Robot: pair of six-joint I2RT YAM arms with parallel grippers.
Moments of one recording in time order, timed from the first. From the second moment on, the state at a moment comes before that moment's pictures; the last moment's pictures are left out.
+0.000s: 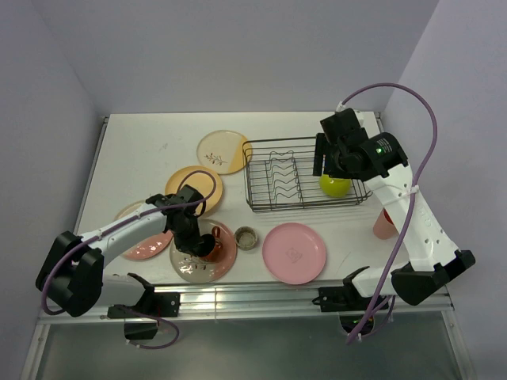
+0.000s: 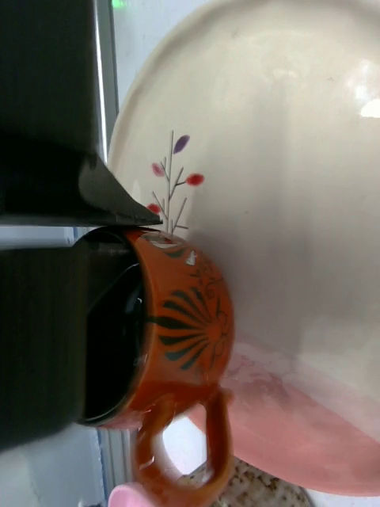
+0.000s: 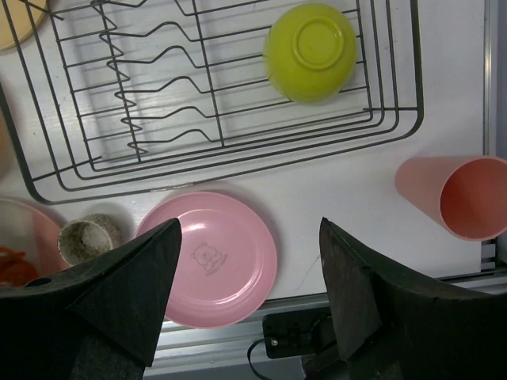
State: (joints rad) left arm -0.59 1.31 0.76 -0.84 0.10 -0.79; right arm 0.47 1.32 1.68 -1.33 0.40 0.48
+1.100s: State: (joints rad) left arm -0.43 1.17 0.91 0.21 0.83 -1.47; right arm 0.47 1.18 1.35 -0.29 -0.80 0.93
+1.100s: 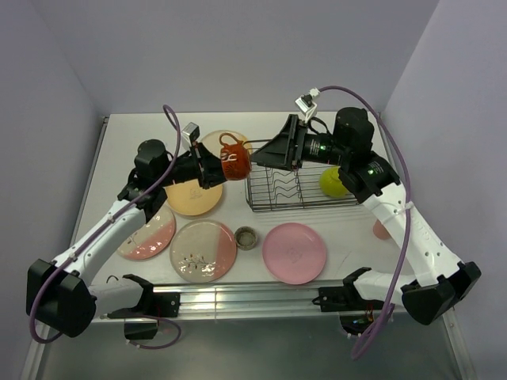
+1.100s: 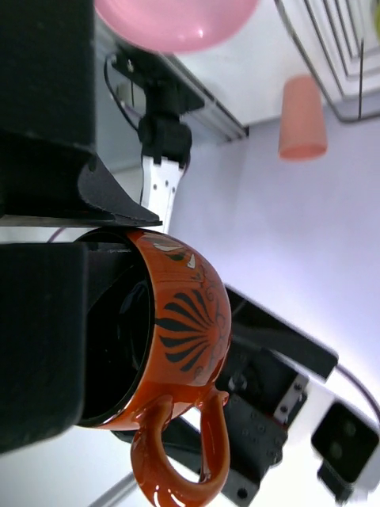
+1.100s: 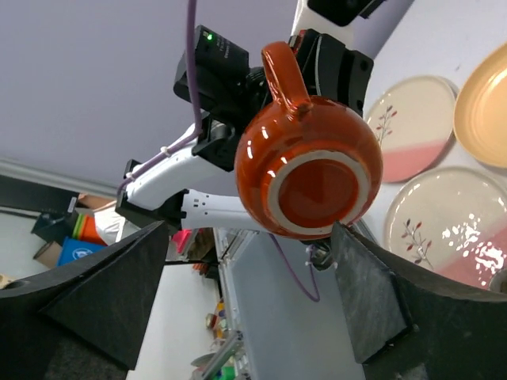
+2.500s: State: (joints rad) left arm -0.42 1.22 0.95 0.30 0.92 -1.55; right arm 0.58 1.36 1.41 -0.19 -0.78 0.94
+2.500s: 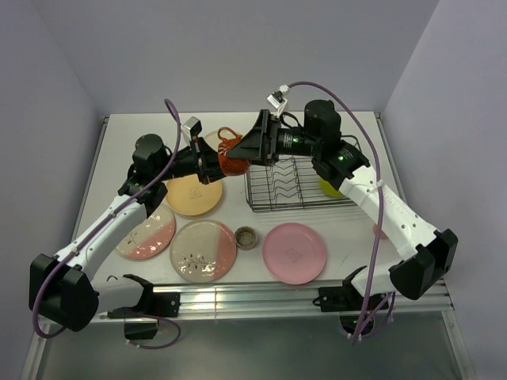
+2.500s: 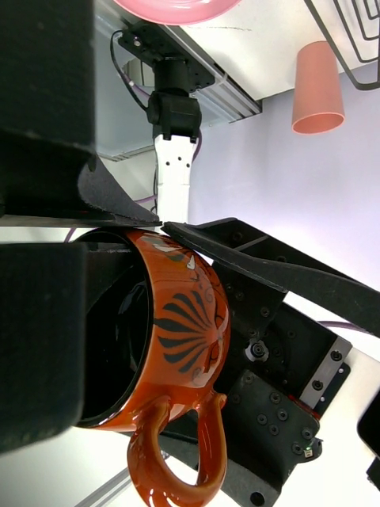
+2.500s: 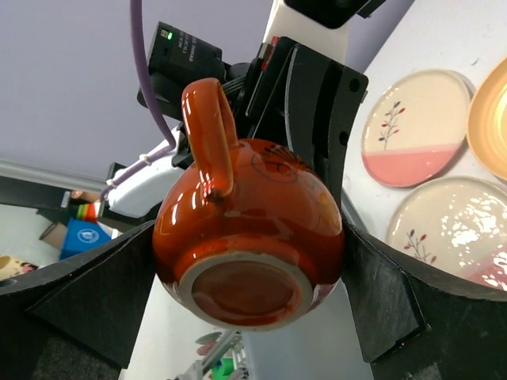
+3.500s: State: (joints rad) left arm -0.34 1.17 0.88 0.24 0.92 -1.56; right arm 0.55 1.32 1.36 -0.17 -0.81 0.96
